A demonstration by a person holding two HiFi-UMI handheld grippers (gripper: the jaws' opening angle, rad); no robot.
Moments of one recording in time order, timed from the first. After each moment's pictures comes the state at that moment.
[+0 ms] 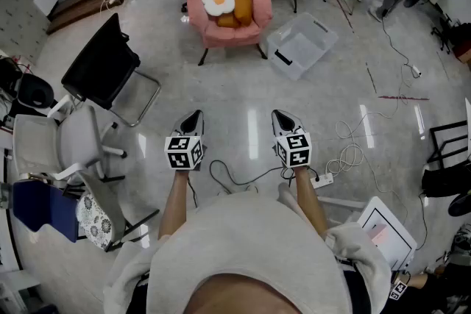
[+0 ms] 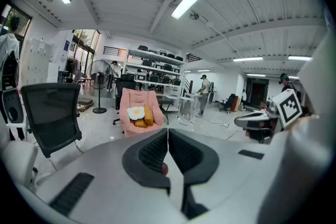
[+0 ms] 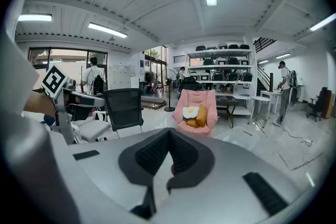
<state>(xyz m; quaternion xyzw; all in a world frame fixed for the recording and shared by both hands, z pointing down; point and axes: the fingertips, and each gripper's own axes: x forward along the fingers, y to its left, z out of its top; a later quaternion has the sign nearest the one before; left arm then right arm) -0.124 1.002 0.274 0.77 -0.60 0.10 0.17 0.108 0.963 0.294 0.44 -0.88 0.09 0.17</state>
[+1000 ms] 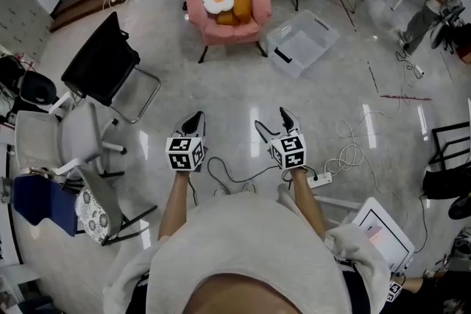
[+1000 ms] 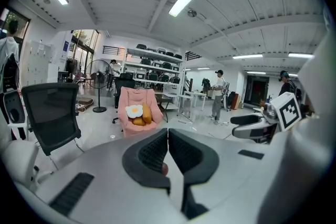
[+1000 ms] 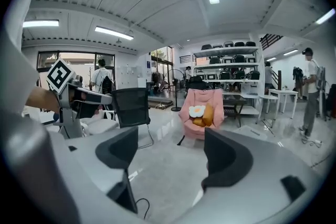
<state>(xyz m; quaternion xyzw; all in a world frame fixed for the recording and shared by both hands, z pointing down) -0.085 1.011 0.274 0.77 -0.61 0.11 0.17 0.120 0.975 0.307 0.40 -0.90 0.09 0.16</state>
